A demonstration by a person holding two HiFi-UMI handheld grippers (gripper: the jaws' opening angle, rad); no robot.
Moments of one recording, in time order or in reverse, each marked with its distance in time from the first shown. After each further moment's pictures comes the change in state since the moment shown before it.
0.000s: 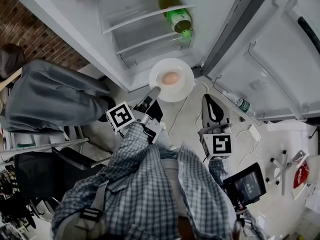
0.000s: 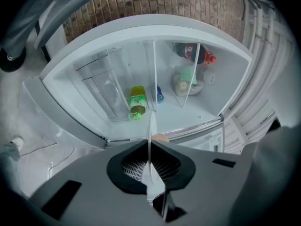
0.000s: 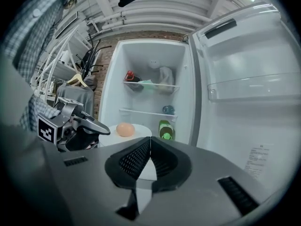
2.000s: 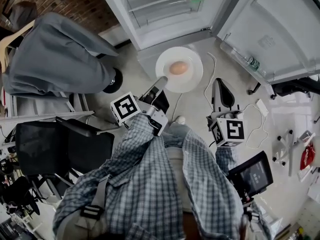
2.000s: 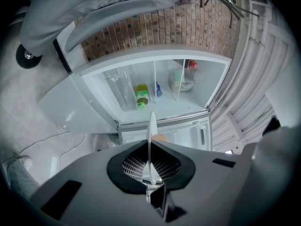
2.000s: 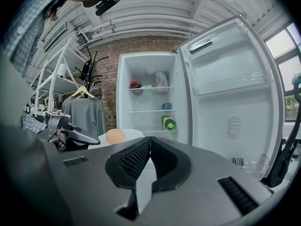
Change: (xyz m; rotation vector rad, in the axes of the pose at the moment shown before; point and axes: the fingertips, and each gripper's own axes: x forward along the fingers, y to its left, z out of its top) left arm -0.146 0.004 -0.091 -0.034 0.022 0.021; right arm -0.126 0.070 -0.031 0.175 0.012 -0.032
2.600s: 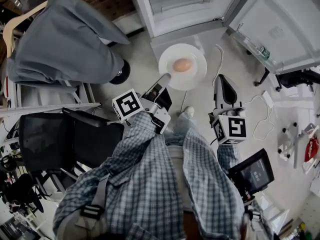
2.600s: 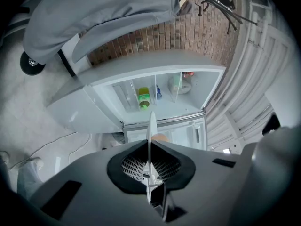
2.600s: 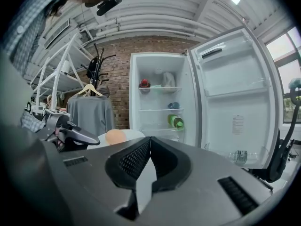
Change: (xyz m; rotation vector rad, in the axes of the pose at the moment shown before) left arm -0.077 0.004 0.014 0.010 0.029 -0.001; right arm -0.020 0.080 -0.008 -0.014 0.007 -0.012
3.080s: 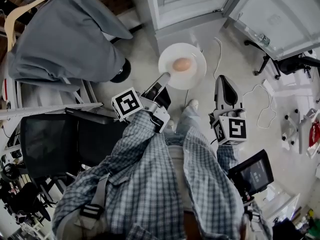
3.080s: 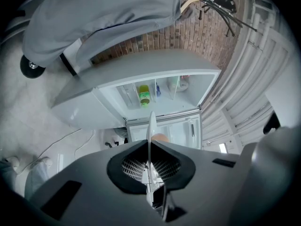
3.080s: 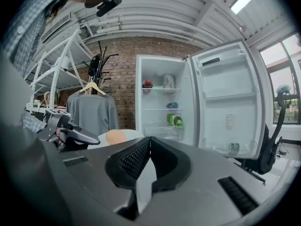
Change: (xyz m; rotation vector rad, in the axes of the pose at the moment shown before) left arm -0.072 0.013 0.007 0.023 0.085 0.003; right arm -0.042 0.070 -0.011 -0.001 0.003 -0.087
